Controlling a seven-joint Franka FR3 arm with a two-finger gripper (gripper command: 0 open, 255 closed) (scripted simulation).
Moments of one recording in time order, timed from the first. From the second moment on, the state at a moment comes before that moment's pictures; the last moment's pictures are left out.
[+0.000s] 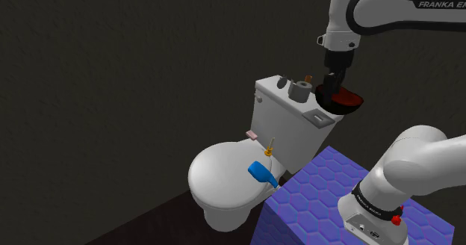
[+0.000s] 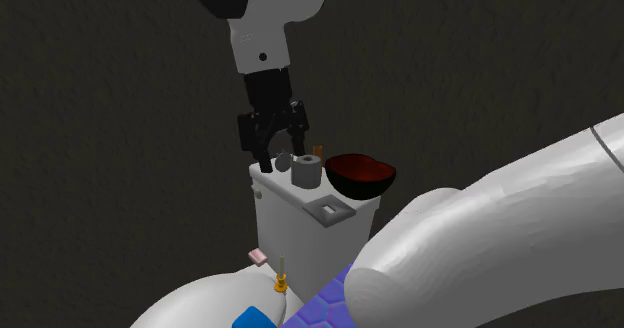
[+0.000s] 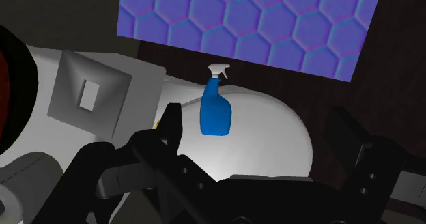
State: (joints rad) arm 0.02 -0.77 0.02 -2.45 -0.02 1.48 -0.15
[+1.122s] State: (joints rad) arm -0.07 -0.34 -0.18 -2.31 -0.11 1.85 -0.33
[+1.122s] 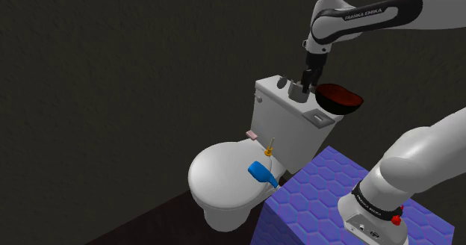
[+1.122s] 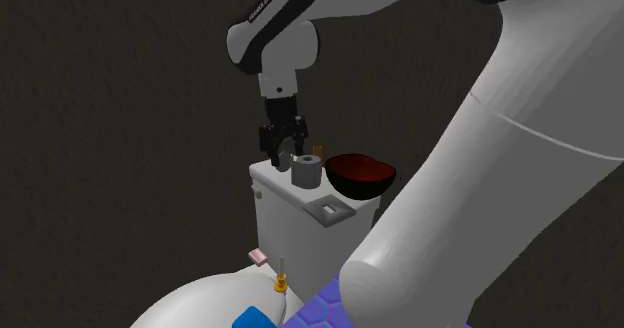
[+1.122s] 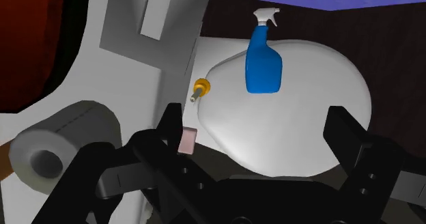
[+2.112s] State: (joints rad) arm -0.15 0.20 -0.30 -1.90 0.05 2.04 -0.56
